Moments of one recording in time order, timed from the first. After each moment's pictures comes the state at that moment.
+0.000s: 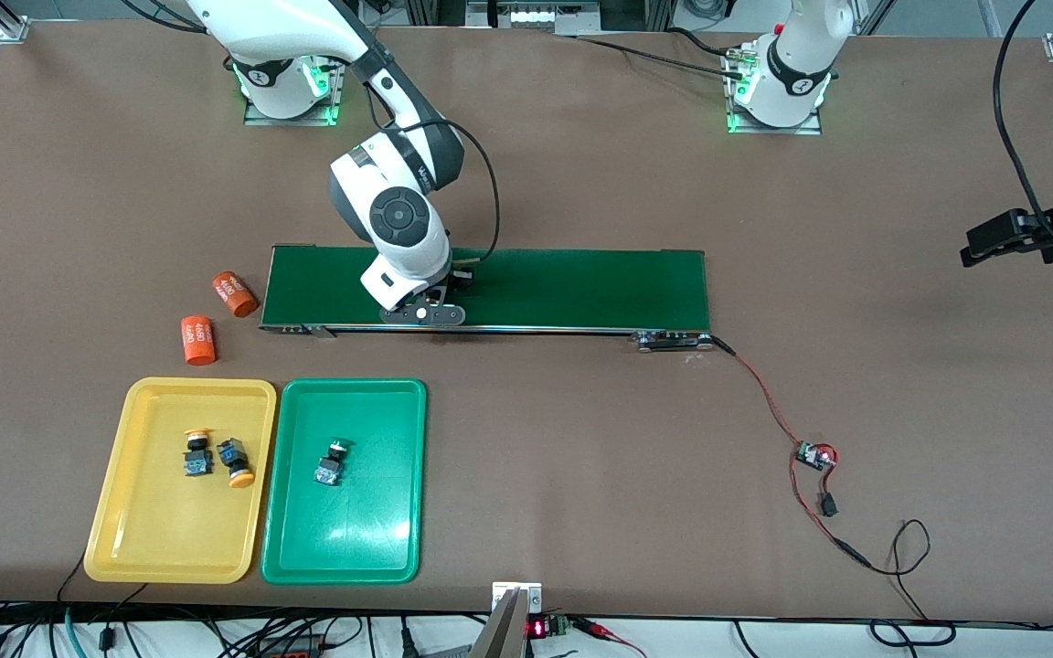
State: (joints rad) left arm 0.12 0.12 -0.09 -1.47 0.00 1.53 -0.02; right arm 0.53 0.50 0.12 -1.82 -0.02 2.18 0.65
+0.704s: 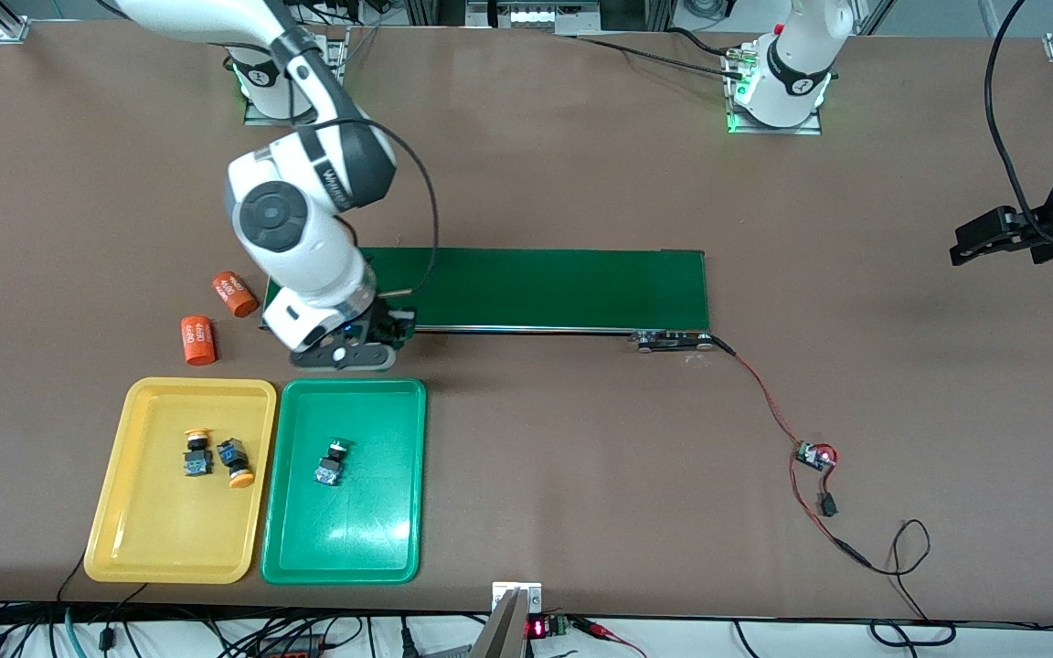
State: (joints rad) left arm 0.12 0.12 -0.10 -1.47 0.00 1.53 -0.02; right arm 0.35 0.46 0.10 -1.60 -0.02 2.17 0.41
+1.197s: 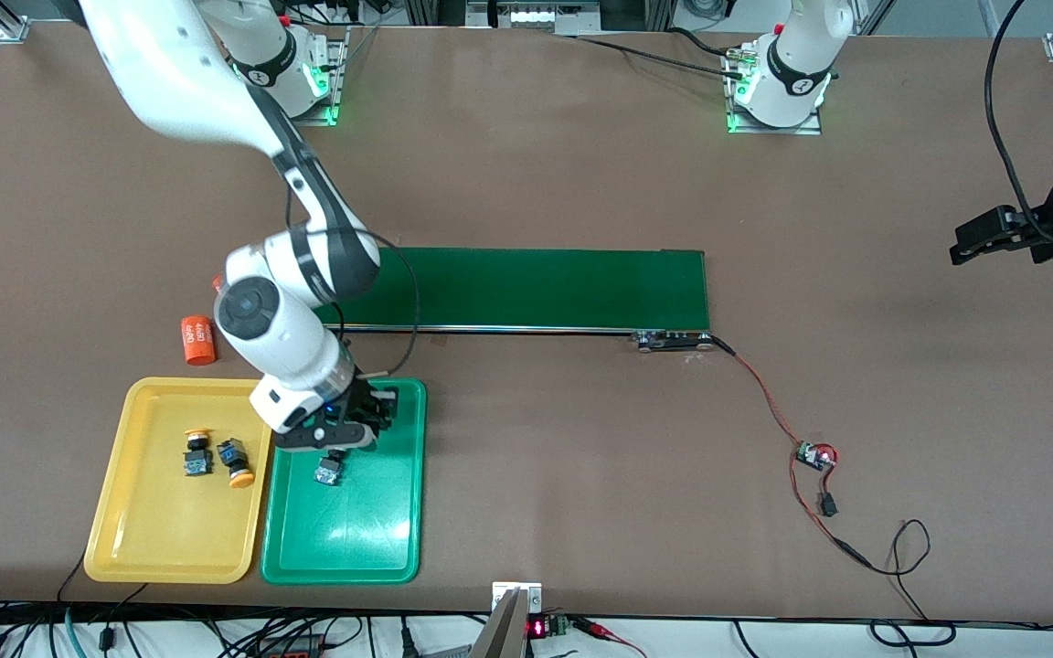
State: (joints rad) left arm 0.12 0.12 -0.10 -1.47 0.00 1.53 -0.02; right arm 0.29 0.79 0.10 -1.44 -0.02 2.47 0.29
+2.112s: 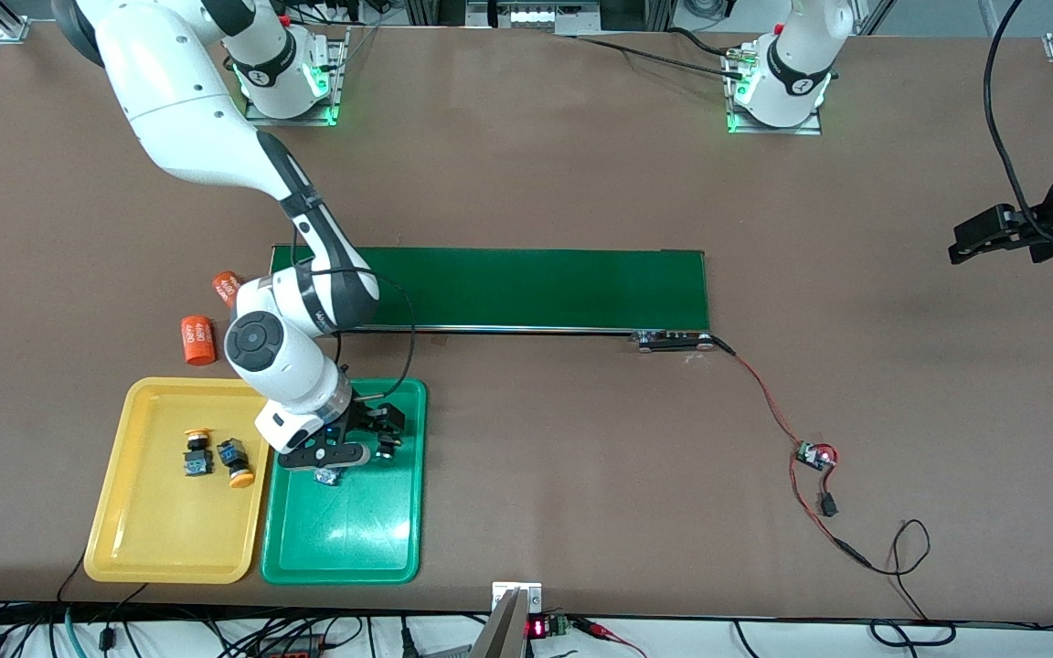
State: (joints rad) left arm 0.12 0.12 -0.10 -1.47 0.00 1.53 -0.02; right arm 0.26 0.82 0.09 -1.39 -0.02 2.40 0.26
